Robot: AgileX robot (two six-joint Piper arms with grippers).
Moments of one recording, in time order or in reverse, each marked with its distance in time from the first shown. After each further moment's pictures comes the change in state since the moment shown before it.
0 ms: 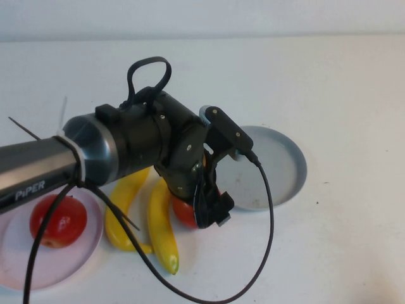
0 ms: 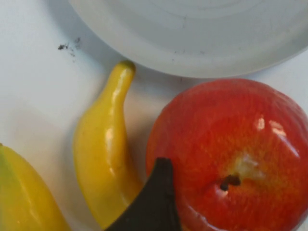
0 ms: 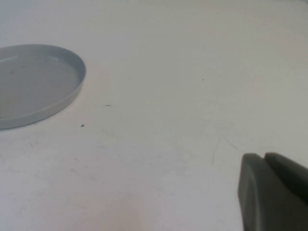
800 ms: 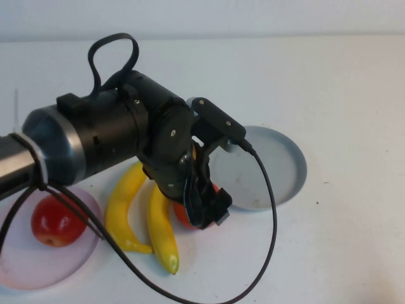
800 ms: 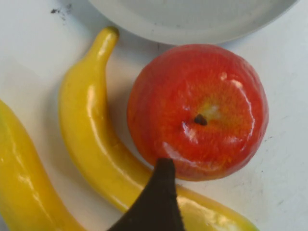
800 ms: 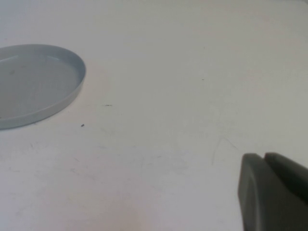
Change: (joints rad) right arm 0.000 0.000 0.000 0.000 0.000 0.000; left arm 0.000 -0.099 0.003 -0.062 0.109 -0.043
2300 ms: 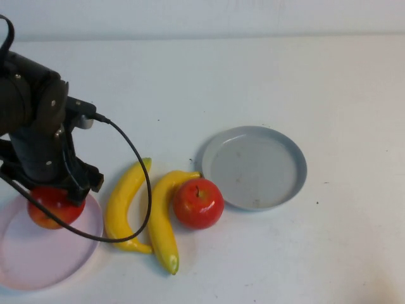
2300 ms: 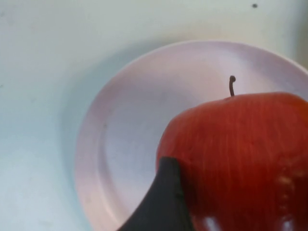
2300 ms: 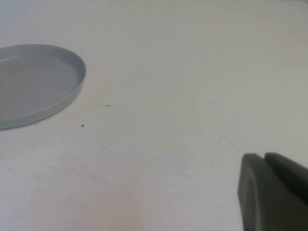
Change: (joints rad) right arm 0.000 0.000 0.000 0.000 0.000 0.000; left arm 0.414 -0.046 0.094 0.219 0.163 -0.251
